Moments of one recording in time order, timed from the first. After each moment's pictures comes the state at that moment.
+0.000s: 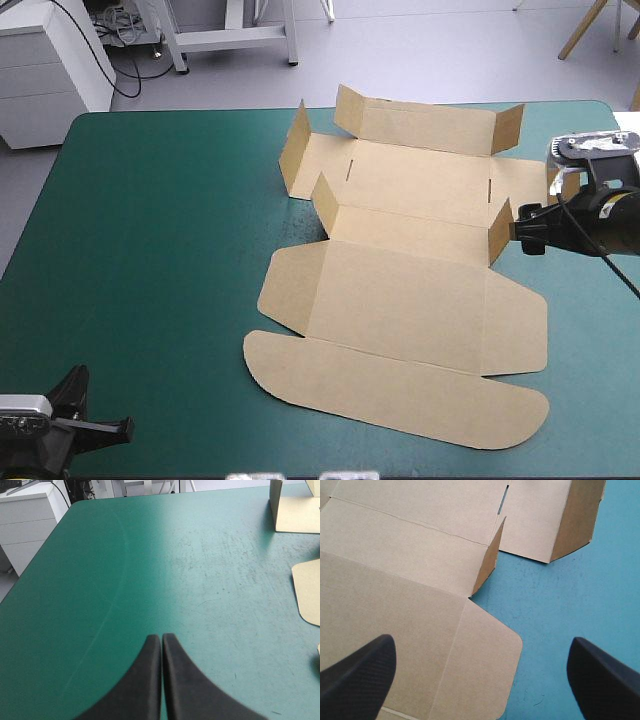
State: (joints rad) left arm -0.03 -0.02 -0.41 0.06 0.81 -0.05; right arm 0.08 1.14 -1.44 -0.03 1.25 -0.01
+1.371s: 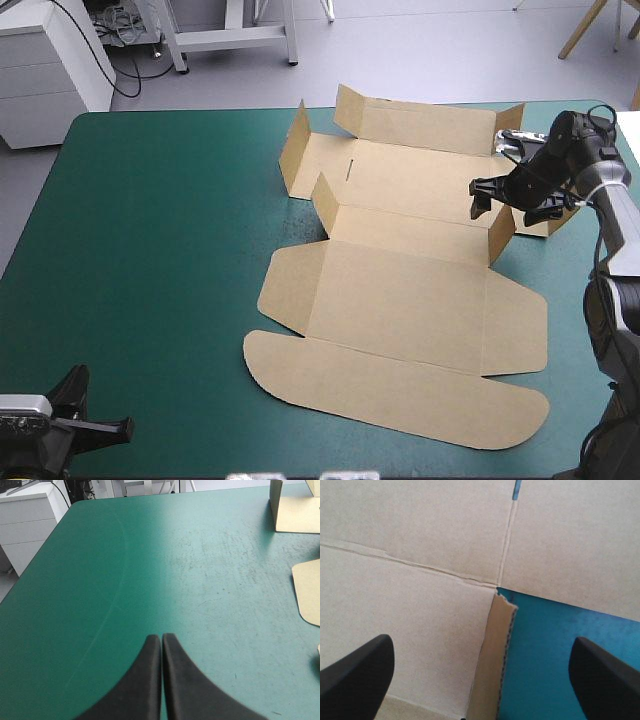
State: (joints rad) left arm -0.03 -0.02 -0.41 0.06 0.81 -0.05; right arm -0.08 1.94 -1.72 0.21 1.21 -0.09
